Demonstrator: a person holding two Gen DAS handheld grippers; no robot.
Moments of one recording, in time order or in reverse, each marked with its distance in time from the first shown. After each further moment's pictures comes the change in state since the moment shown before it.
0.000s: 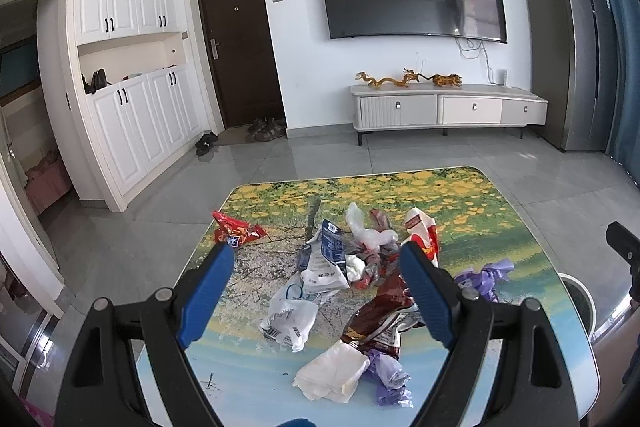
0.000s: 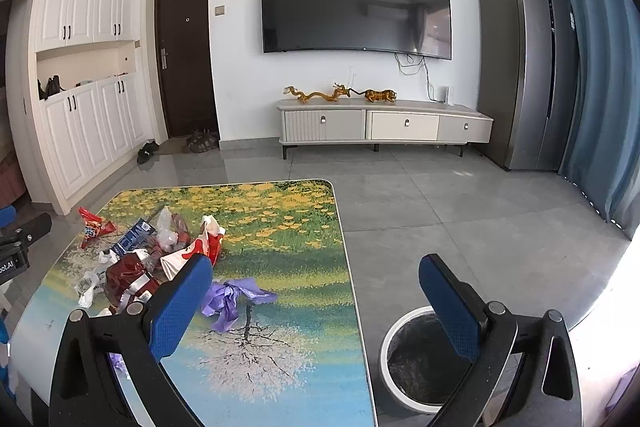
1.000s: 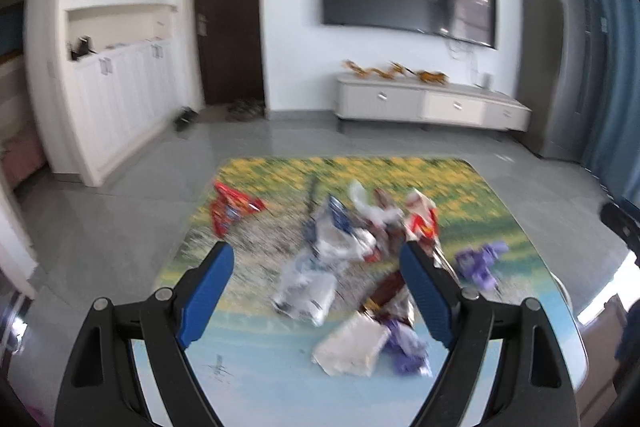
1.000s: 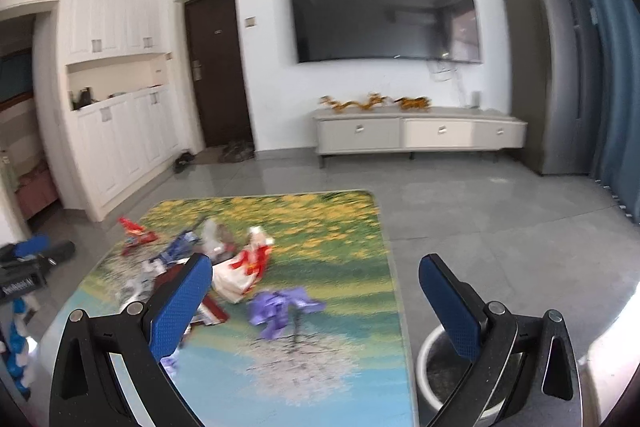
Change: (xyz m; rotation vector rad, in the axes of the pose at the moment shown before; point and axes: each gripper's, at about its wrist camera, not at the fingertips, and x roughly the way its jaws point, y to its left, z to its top) left arm 0.005 0.057 -0.024 -0.061 0.074 -0.155; right arm -0.002 0.015 0.004 0.005 -0.024 0.181
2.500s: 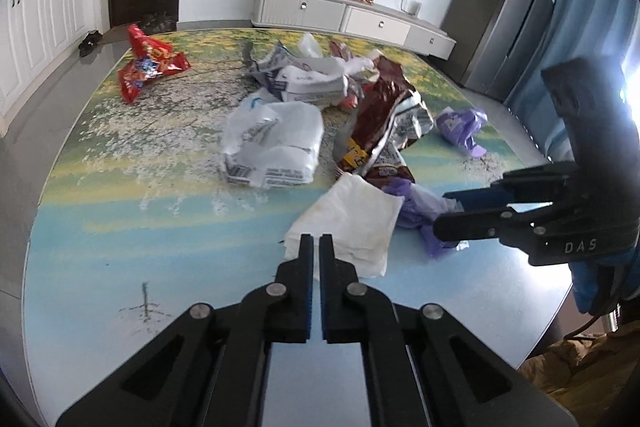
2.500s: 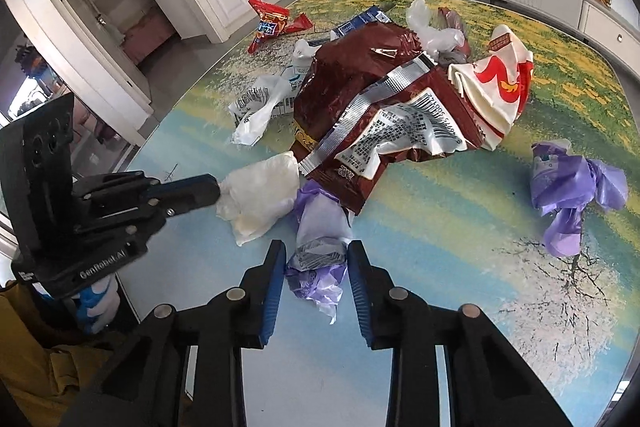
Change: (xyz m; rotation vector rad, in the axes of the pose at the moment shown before) left arm 0.070 0.056 -0.097 0.012 0.295 -0.349; right arm 0.139 0.141 -0.091 -0.198 0.676 0.477
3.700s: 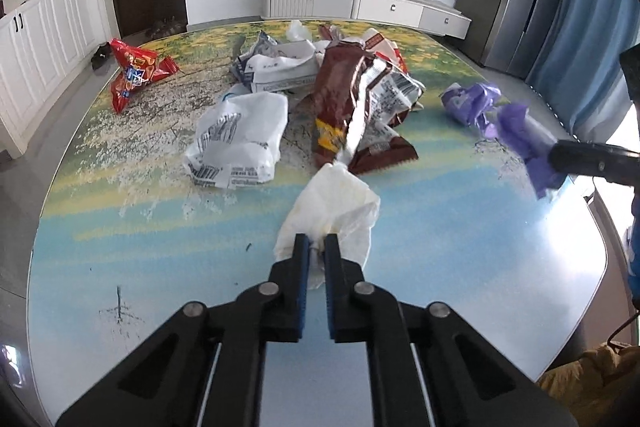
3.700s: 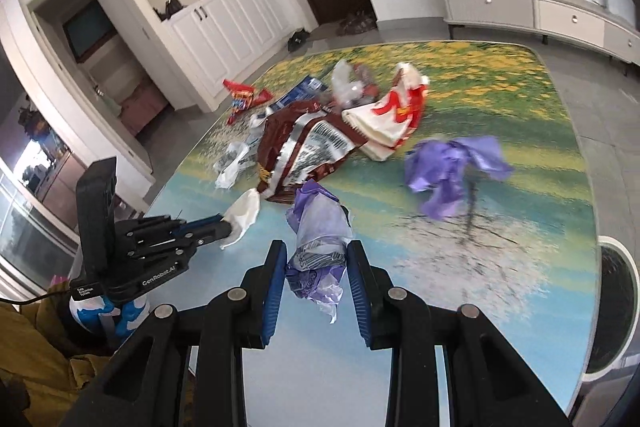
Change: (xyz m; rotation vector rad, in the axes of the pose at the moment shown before) left arm 0.030 -0.042 0.004 0.074 0.047 0.123; right arm -0.092 -0.054 -0.051 0.147 -0.242 0.015
